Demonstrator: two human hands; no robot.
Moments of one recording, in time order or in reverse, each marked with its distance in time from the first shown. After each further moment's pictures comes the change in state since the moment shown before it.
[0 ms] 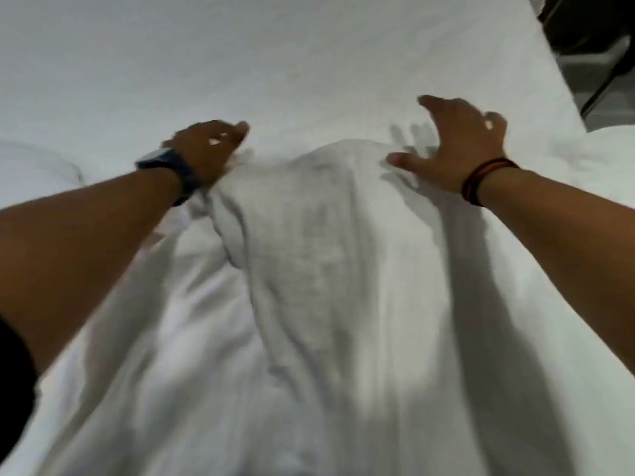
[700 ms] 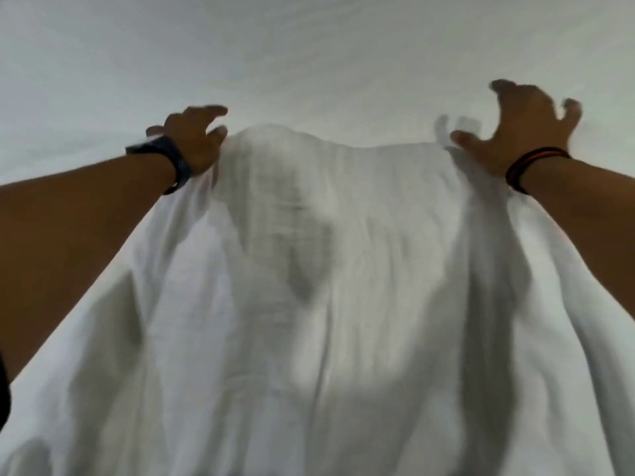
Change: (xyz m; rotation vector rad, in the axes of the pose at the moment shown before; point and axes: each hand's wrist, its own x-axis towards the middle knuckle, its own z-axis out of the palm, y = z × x) left_hand 0.017 -0.241 -0.129 0.170 0.097 -0.009; right_hand 0.035 -0.197 0.041 -0.138 0.109 0.195
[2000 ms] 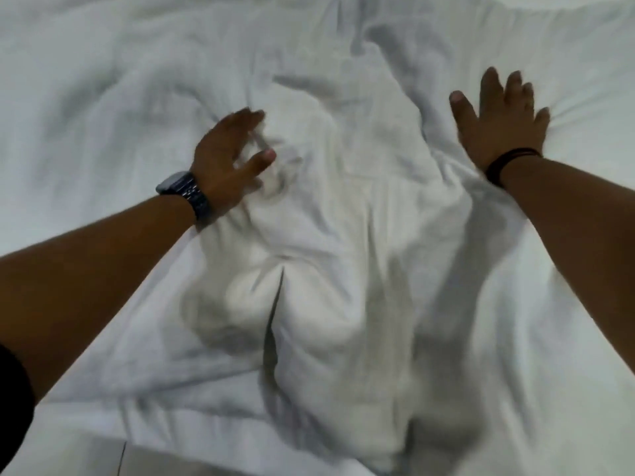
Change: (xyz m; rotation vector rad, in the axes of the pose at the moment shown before) left_hand -0.204 -0.264 0.035 -0.419 -0.010 0.073; right_hand -0.179 -0.267 0.073 0.182 -0.221 -0.002
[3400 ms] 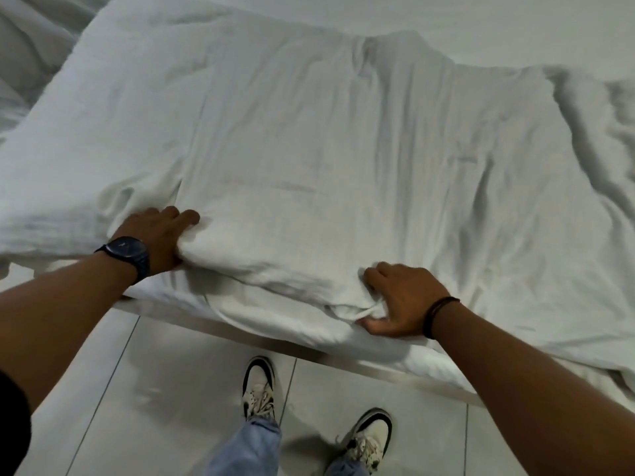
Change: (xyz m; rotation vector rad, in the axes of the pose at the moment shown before) left_hand -0.285 -0.050 -0.063 0.773 -0.252 -0.095; right_hand -0.347 0.017 0.002 -0.252 -0.311 -0.886
